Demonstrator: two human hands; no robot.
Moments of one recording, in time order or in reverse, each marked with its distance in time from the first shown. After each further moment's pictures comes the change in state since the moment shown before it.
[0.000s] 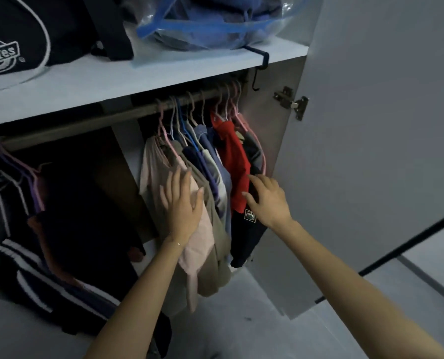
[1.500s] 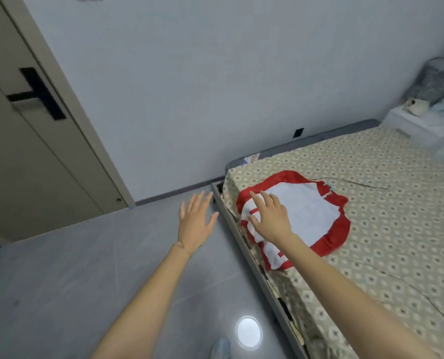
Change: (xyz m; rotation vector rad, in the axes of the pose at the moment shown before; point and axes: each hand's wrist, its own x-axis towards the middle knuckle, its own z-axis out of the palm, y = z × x) left_hand -0.407 0.679 0.326 -0.405 -1.090 1.136; right_hand -0.597 0.463 -0.306 -0.320 0.194 1.397
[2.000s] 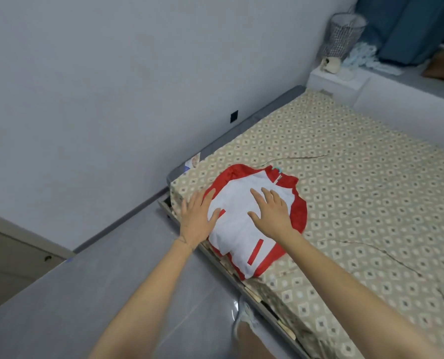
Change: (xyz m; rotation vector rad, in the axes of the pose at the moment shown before) left_hand 0.186 0.107 0.123 0.048 -0.225 0.330; right_hand 0.078 0.167 0.001 0.048 -0.004 0.369
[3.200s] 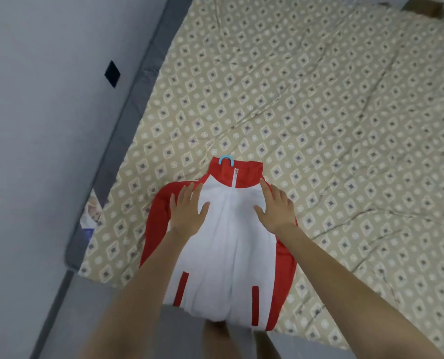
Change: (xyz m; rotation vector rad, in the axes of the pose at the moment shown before) left_hand 0.425 0.018 0.300 0.080 -0.567 0.269; right_hand 0.309 0.249 0.138 0.261 -0.204 0.715
